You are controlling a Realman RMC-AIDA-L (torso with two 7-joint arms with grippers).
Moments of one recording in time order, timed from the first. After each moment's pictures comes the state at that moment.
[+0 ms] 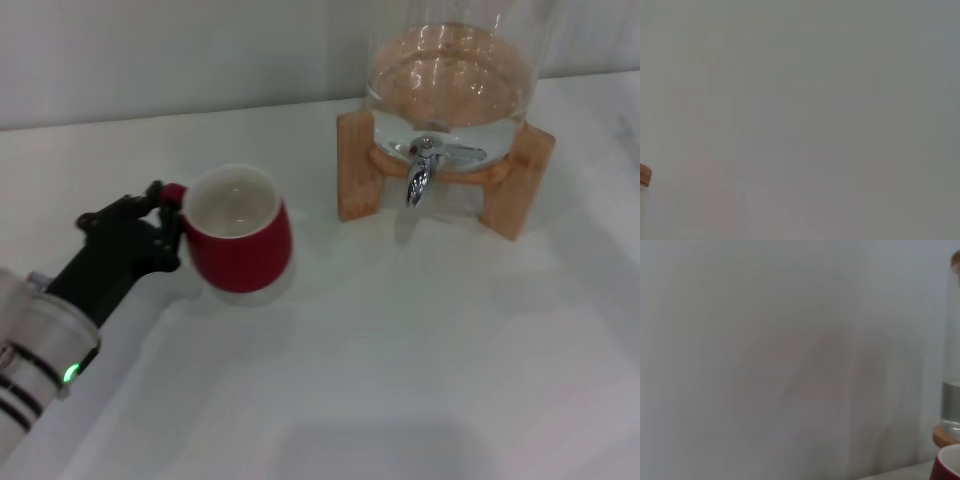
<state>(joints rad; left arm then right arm) -0.36 -2.09 -1.12 -0.51 -0.06 -0.86 2.76 0.36 1.96 2.25 0.27 -0.42 1.32 -2.74</state>
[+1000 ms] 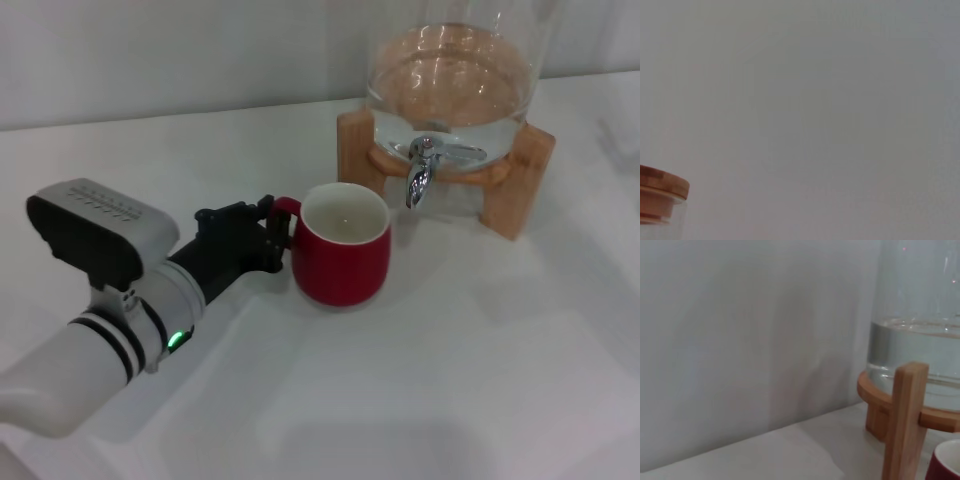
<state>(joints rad) -0.48 -2.09 -0.94 -0.70 -0.06 -0.44 2.66 0.37 1.98 2.22 0.27 -0.43 1.37 -2.74</state>
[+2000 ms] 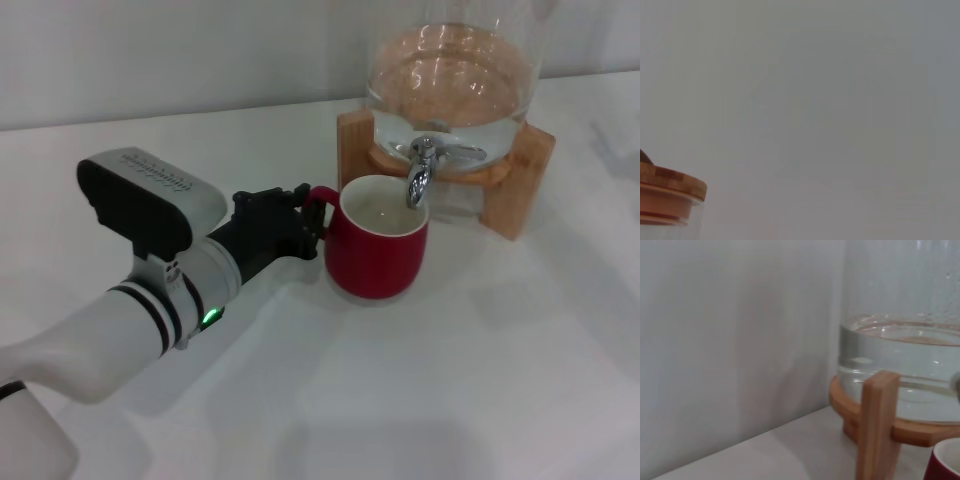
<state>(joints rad) -0.57 -2.10 -0.90 -0.72 -0.07 -0.34 2.65 0.36 1.98 2.19 0.27 -0.43 1.38 -2.74</state>
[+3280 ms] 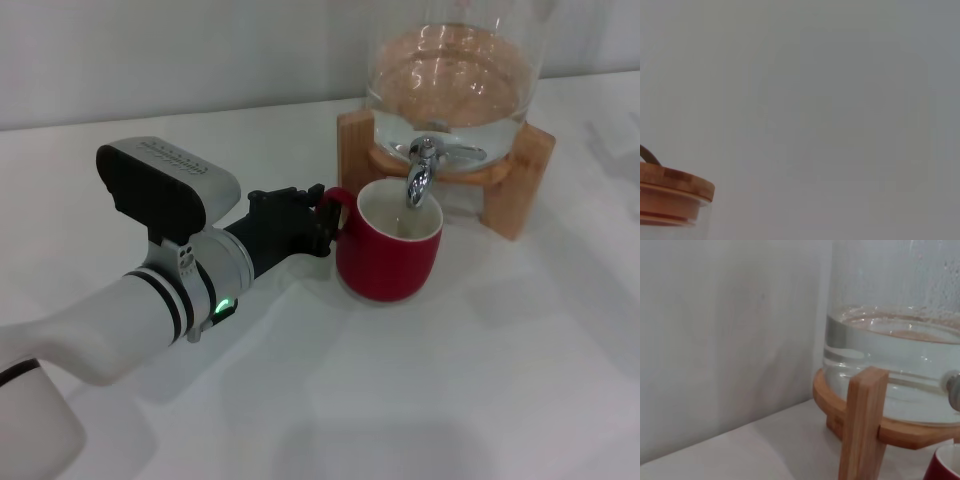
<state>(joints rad) -0.65 -2.09 -0.85 -0.67 -0.07 -0.34 2.52 0.37 1.98 2.18 0.27 -0.43 1.39 -2.74</state>
